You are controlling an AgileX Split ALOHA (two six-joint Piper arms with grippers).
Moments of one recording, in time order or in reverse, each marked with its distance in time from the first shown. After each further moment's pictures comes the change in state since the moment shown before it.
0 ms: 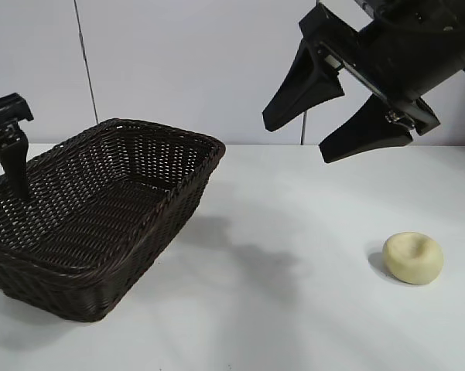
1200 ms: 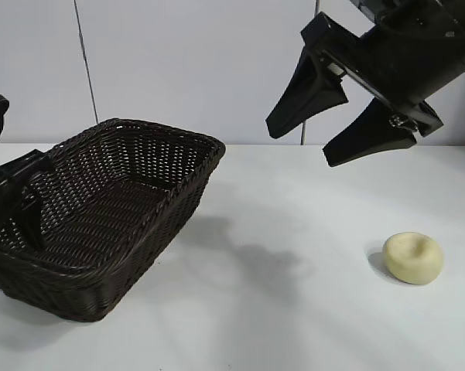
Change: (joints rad) left arm 0.000 0.169 0.065 -0.046 -0.249 -0.100; right arm 0.000 0.003 0.000 -0.035 0.001 0.000
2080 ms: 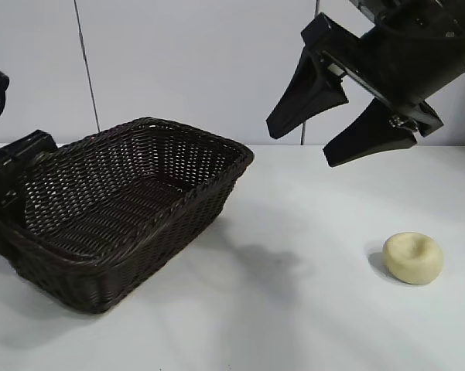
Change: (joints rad) left arm 0.003 -0.018 -0.097 -0.047 0.078 0.083; right arm 0.000 0.000 0.000 0.000 0.000 0.000
